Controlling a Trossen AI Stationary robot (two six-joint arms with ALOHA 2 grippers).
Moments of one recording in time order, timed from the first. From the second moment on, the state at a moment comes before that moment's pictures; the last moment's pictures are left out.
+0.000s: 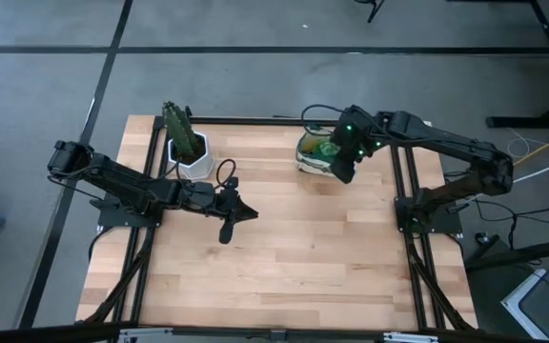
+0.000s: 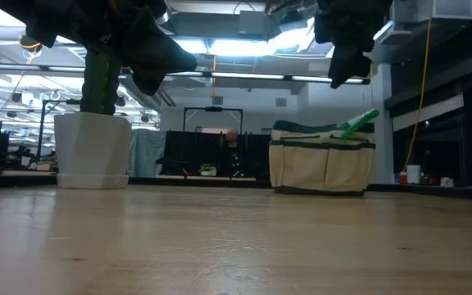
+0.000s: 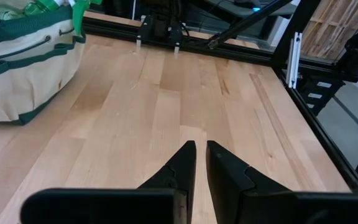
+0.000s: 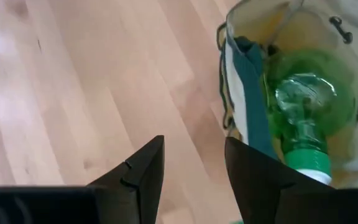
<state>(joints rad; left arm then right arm) -0.15 1.23 0.52 0.38 -0.10 -0.25 -0.37 1.34 1.28 -1.04 -0.16 0.12</state>
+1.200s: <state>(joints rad) -0.15 1.23 0.52 0.39 -0.10 -0.25 0.14 0.78 0.38 0.05 0.20 0.10</state>
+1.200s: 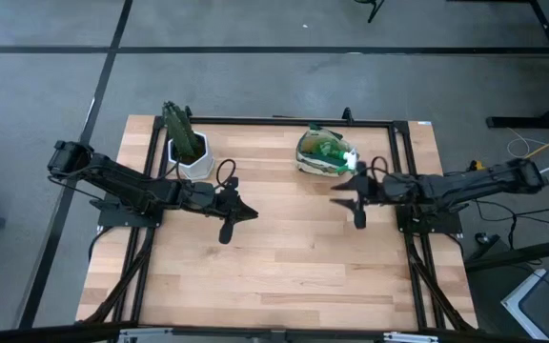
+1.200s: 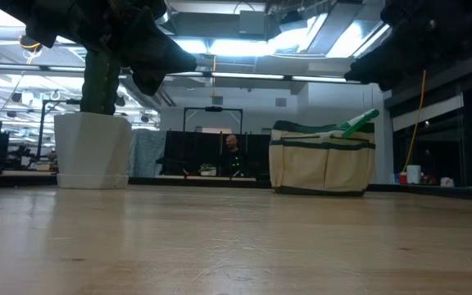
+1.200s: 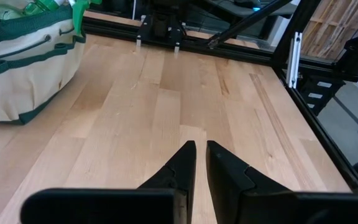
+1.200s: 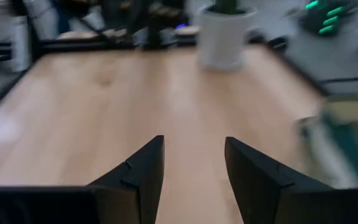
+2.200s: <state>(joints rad) -0.15 1.23 0.52 0.39 -0.10 -0.25 0.14 0.63 0.38 -0.03 0.17 -0.05</state>
